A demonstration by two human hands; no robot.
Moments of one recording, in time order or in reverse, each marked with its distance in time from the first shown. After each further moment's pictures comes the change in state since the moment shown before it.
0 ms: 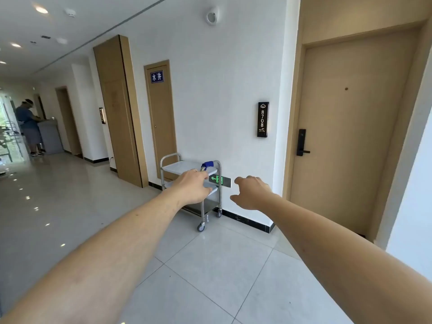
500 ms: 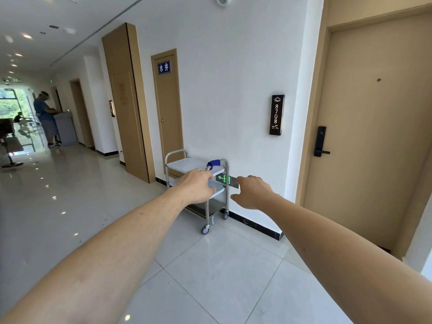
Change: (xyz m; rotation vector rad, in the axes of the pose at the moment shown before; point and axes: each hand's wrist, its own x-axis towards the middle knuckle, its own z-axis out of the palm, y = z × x) left_hand 0.145 -0.013 0.057 0.036 -0.031 -0.067; right_hand 0.152 0.061 0.041 0.001 -0.032 -0.058
